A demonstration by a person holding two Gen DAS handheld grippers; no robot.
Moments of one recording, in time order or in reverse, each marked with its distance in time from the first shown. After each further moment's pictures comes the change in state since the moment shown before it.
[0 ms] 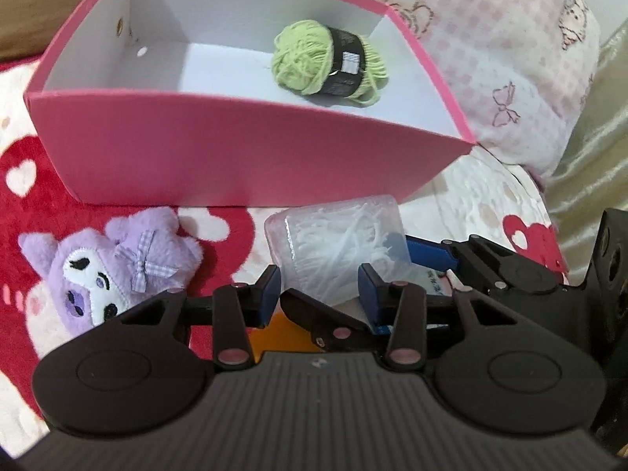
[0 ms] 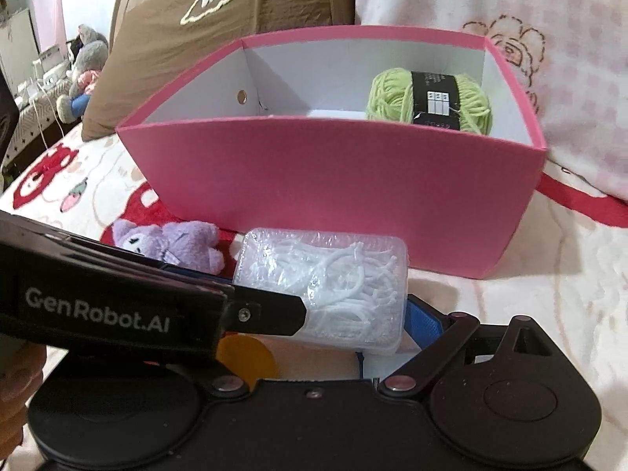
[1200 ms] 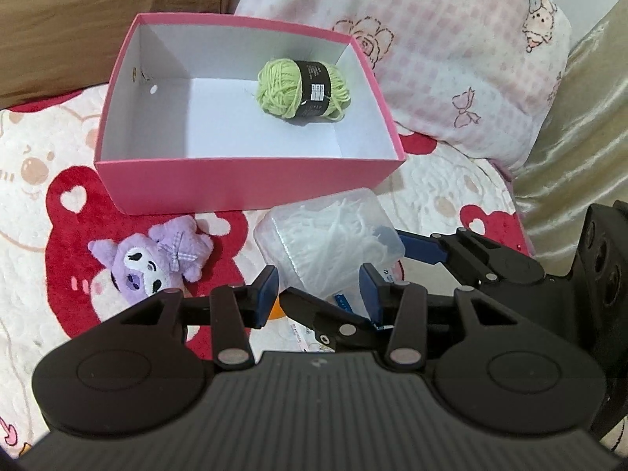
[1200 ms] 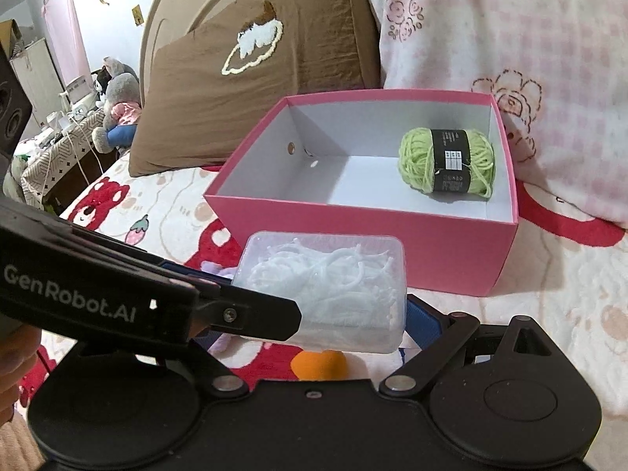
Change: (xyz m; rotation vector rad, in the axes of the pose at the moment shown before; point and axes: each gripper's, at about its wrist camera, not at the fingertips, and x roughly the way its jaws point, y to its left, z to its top) left arm -0.092 -0.037 0.020 0.020 0.057 0.025; right arm -0.077 0.023 0.034 0.052 -0.012 0.099
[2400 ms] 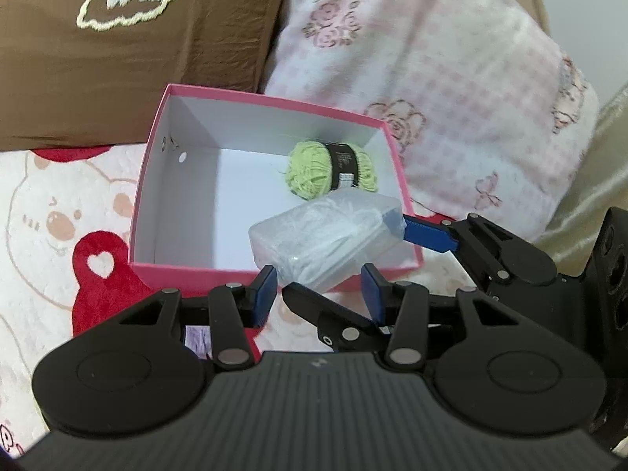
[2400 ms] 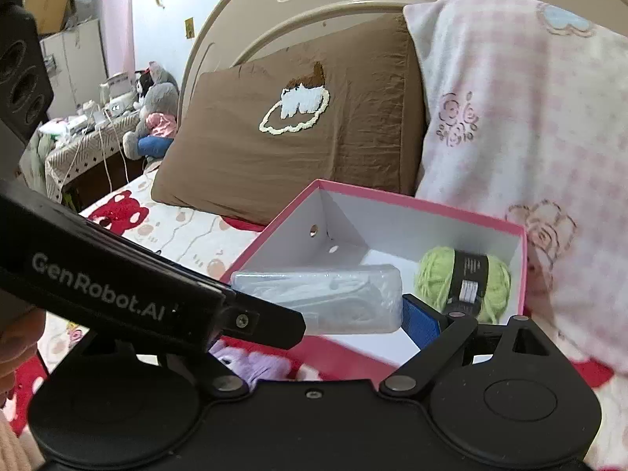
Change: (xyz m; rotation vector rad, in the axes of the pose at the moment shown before) left arm -0.009 0.013 0.073 -0.098 -0.107 0.054; right arm 0.007 0.004 0.083 -0.227 -0.095 0.038
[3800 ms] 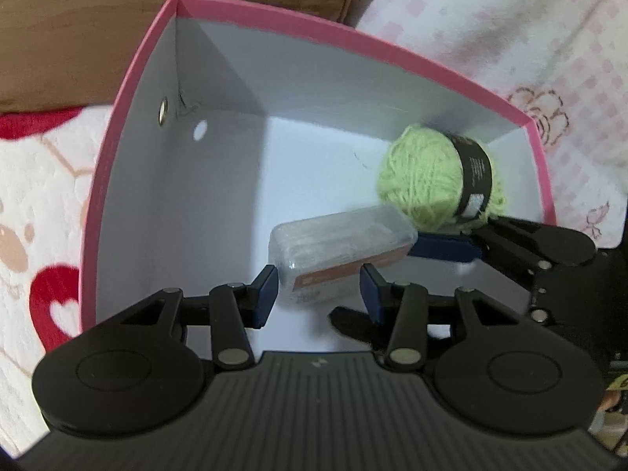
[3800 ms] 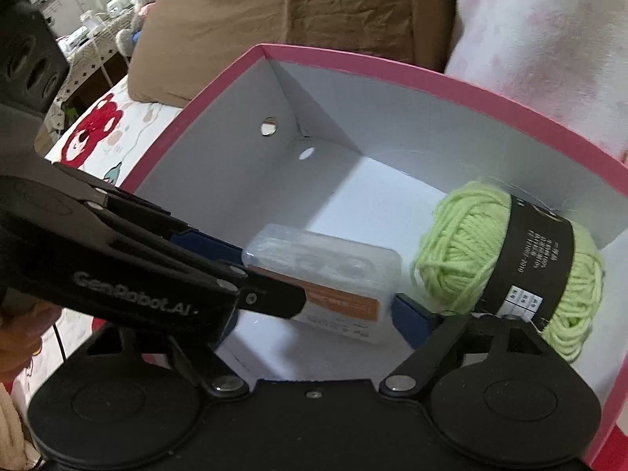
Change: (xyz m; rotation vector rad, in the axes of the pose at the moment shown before) left arm 0.148 0.082 0.056 -0.113 0.175 0.069; right arm 0.161 -0.083 0.012 0.033 0.414 0.154
